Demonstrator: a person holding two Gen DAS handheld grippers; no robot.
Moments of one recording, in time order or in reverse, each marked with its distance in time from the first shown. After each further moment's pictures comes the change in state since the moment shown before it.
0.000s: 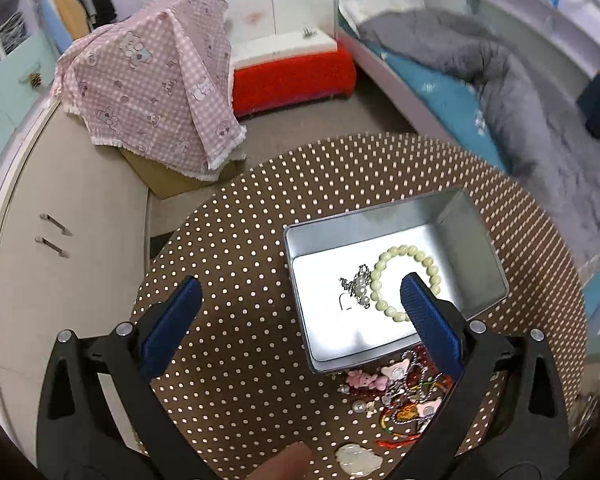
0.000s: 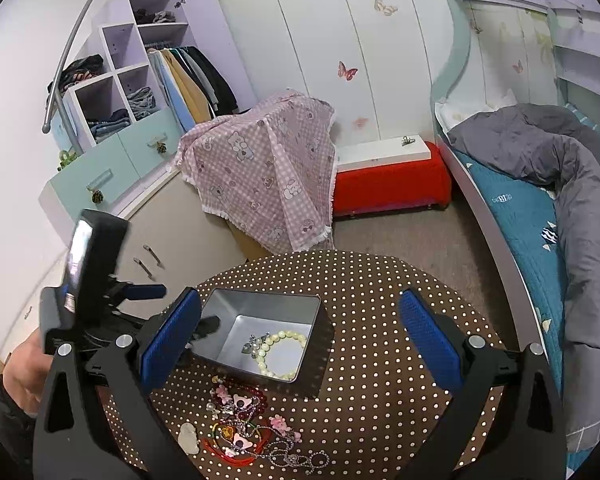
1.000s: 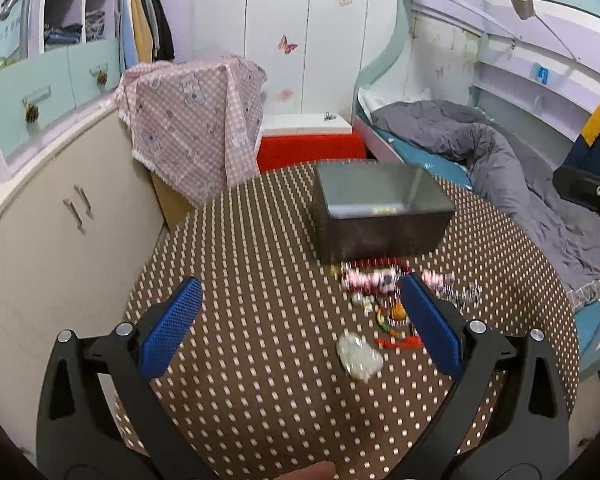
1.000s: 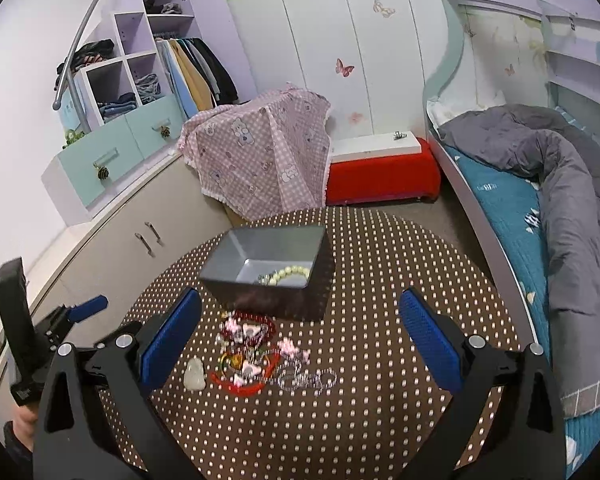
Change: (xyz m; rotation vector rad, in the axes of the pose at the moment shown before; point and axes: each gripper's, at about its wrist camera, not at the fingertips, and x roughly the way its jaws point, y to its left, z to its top) left arm -0.075 0.007 -0.156 -0.136 -0.332 0.003; right arm -0.050 0.025 -0.071 -0.031 0.007 -0.049
